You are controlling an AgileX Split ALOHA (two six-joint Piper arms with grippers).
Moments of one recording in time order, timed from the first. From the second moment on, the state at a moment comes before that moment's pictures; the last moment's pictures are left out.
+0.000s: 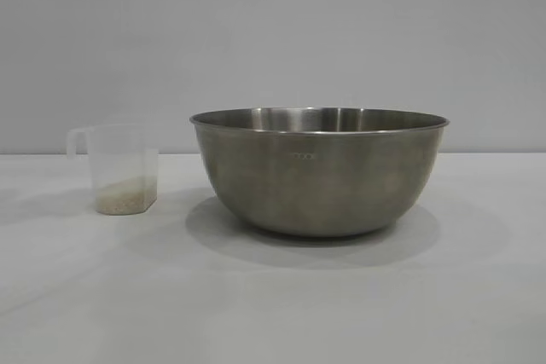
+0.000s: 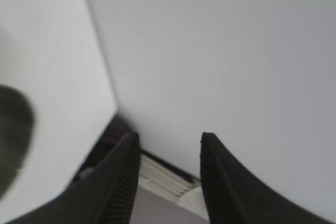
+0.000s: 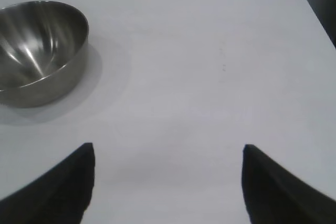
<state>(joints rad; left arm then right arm) -0.13 1.67 -1.59 -1.78 0.55 0.39 0.07 -0.02 -0.49 0.03 1.14 0.01</state>
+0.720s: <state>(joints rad) -0.13 1.66 -1.98 -1.07 1.23 1.18 0.07 -0.02 -0.49 0.03 1.14 0.01</state>
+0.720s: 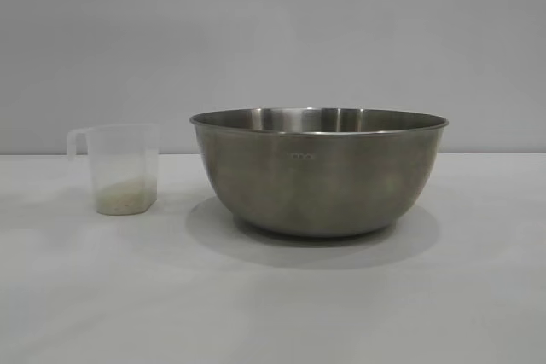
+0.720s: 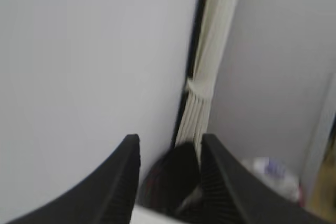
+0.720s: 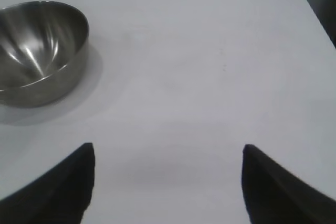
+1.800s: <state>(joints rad) -0.18 1.66 -1.98 0.23 1.05 -0.01 0.07 -0.02 -0.49 0.03 1.14 0.01</state>
